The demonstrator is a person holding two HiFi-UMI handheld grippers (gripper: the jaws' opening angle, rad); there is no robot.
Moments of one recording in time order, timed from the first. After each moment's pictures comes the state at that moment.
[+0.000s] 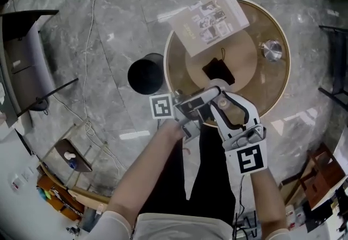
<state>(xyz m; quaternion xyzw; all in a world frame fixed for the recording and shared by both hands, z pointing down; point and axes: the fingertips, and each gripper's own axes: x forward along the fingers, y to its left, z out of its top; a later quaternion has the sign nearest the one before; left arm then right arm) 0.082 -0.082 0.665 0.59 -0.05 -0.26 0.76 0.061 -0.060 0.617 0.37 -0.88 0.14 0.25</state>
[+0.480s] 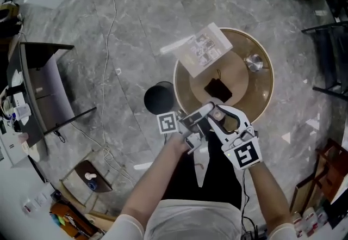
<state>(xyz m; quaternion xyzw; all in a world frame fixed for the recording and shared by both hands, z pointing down) 0.066 -0.066 0.553 0.59 -0.04 -0.24 0.77 0.043 -0.052 0.500 0.38 -0.89 0.13 0.21</state>
